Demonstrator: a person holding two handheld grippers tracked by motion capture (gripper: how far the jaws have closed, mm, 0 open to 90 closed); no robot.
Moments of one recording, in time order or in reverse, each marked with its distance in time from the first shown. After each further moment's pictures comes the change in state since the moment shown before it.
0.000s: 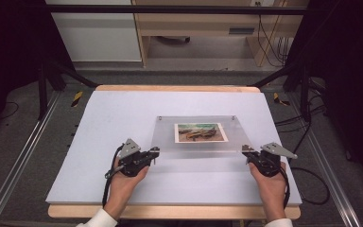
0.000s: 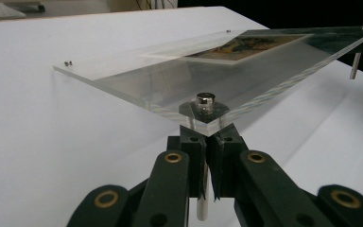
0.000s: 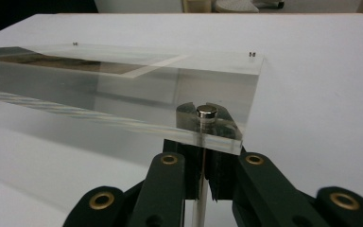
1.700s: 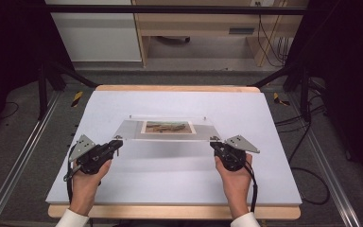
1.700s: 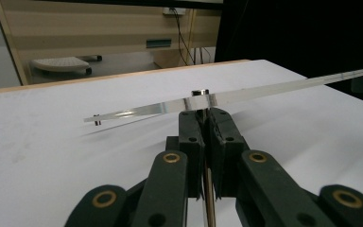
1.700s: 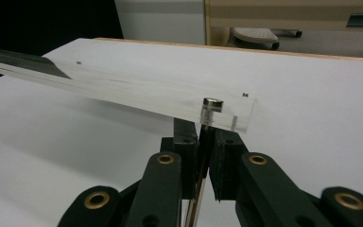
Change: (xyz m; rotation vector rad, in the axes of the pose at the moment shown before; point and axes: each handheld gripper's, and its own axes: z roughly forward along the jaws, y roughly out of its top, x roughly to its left) left arm 0.050 0.006 -0.077 -0.171 0.120 0.006; right arm 0.092 0.027 0.032 -0.077 0.029 -0.058
